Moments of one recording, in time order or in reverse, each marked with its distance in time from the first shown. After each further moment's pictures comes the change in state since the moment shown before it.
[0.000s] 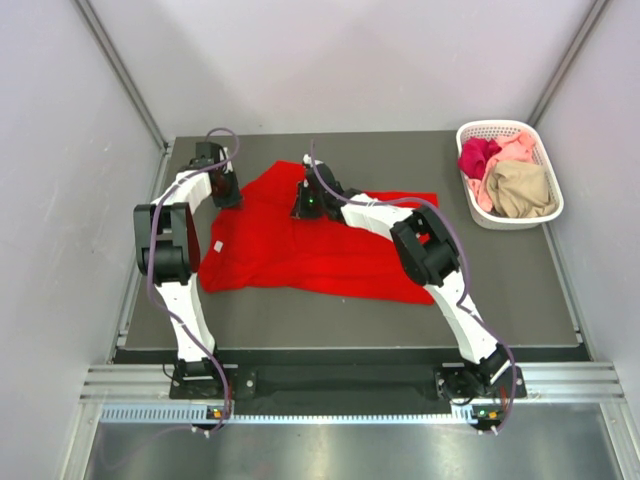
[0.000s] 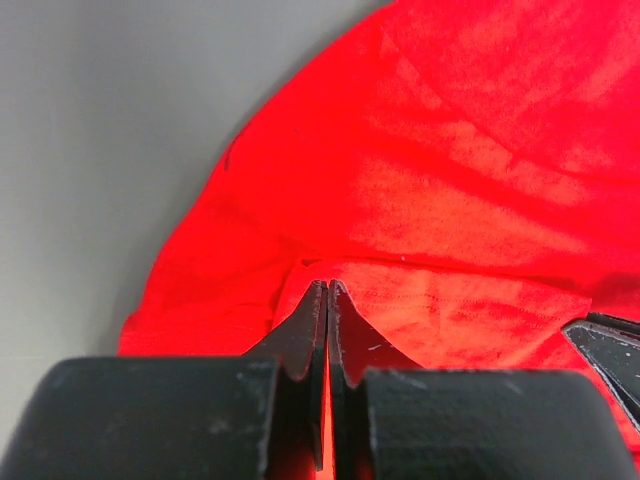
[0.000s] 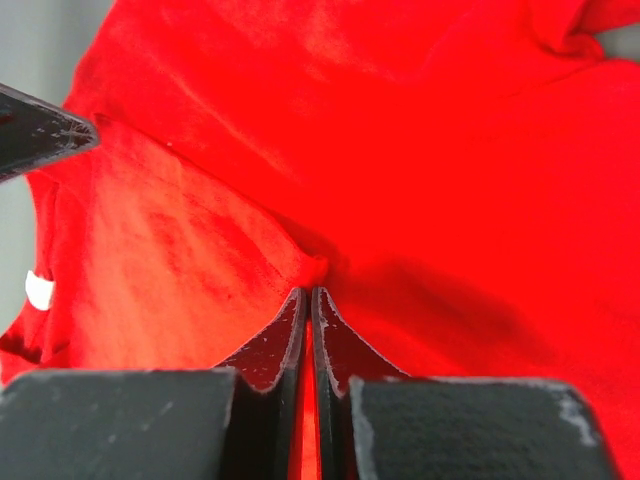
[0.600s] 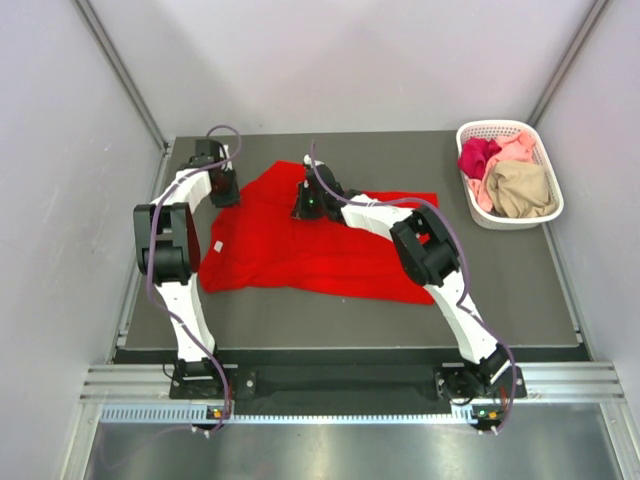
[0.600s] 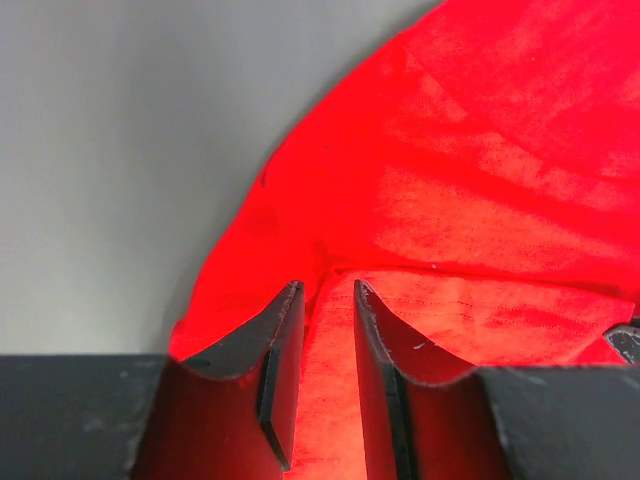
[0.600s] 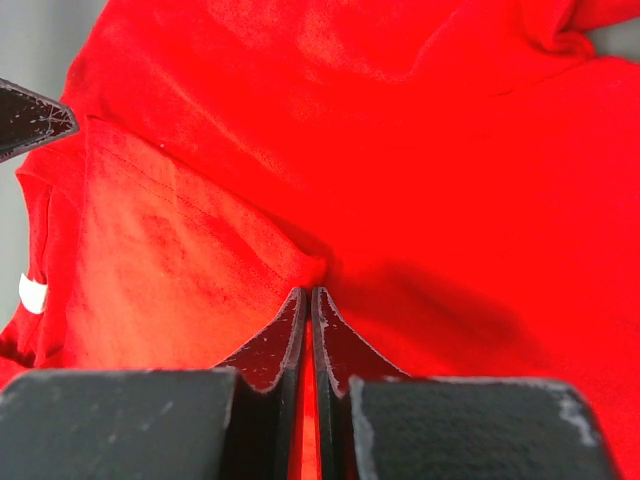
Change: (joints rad) left arm -0.001 0.002 0.023 -0.009 -0.069 0.084; right arm 0.000 0.000 -0.014 0.016 0.011 -0.001
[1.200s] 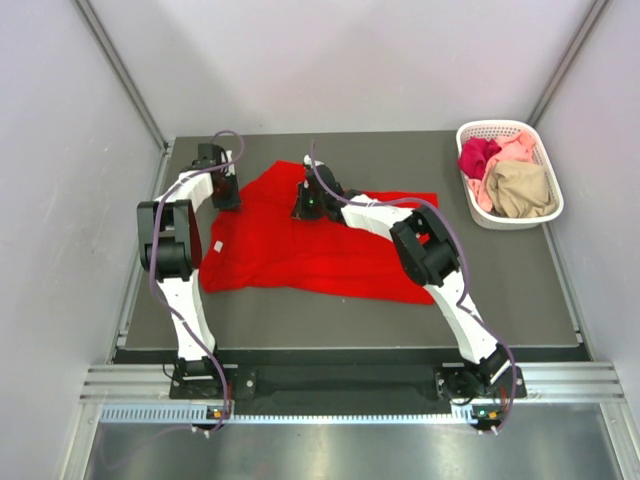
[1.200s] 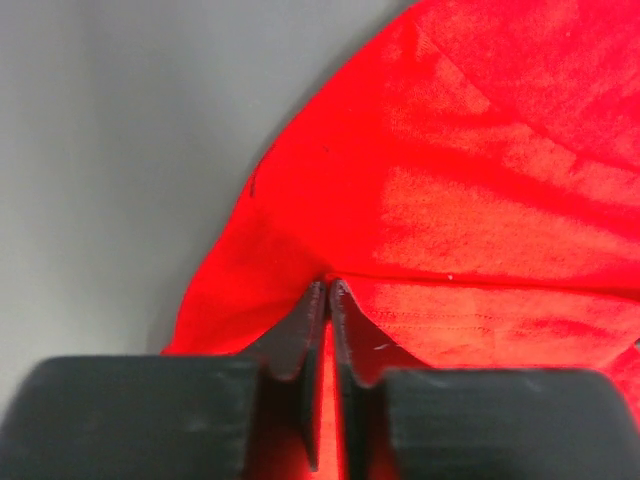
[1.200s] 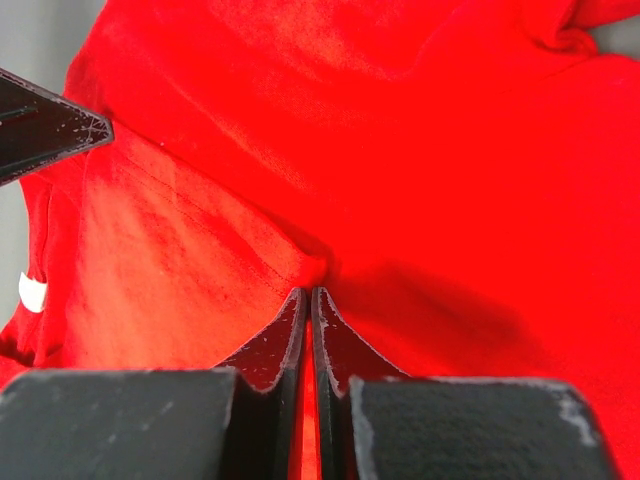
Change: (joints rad) left arm 0.000 0.049 0.002 0.007 0.031 0.028; right arm 0.000 0.000 -0.003 0.003 -0.003 0.000
